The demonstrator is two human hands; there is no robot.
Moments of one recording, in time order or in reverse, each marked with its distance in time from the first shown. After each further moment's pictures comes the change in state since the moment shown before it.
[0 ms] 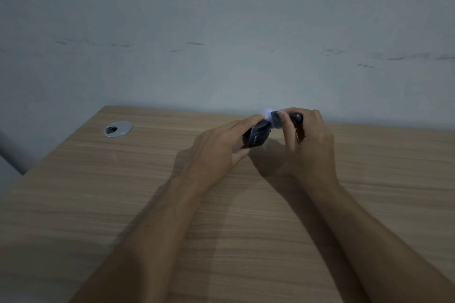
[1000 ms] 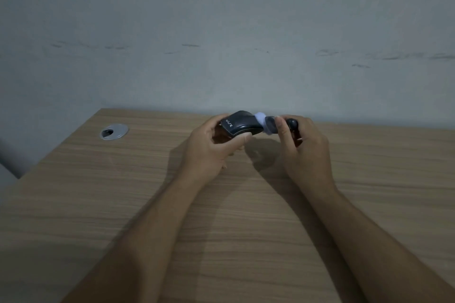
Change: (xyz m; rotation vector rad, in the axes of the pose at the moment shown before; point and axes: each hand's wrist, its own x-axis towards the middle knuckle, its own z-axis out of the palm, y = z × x) left_hand -0.002 0.006 0.006 -0.805 0.101 -0.641; right_hand -0.008 0.000 -0.002 0.114 -0.046 0.185
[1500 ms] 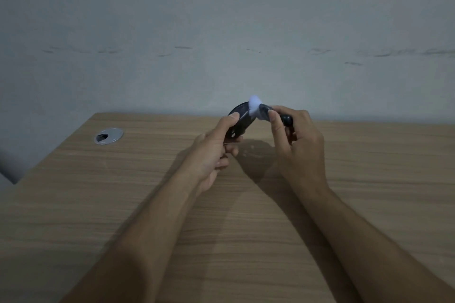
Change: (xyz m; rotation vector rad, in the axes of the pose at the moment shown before) left_hand 0.005 0.018 0.018 -0.349 -0.052 -0.411; right_hand 0.001 -0.011 0.000 0.102 0.093 -0.112
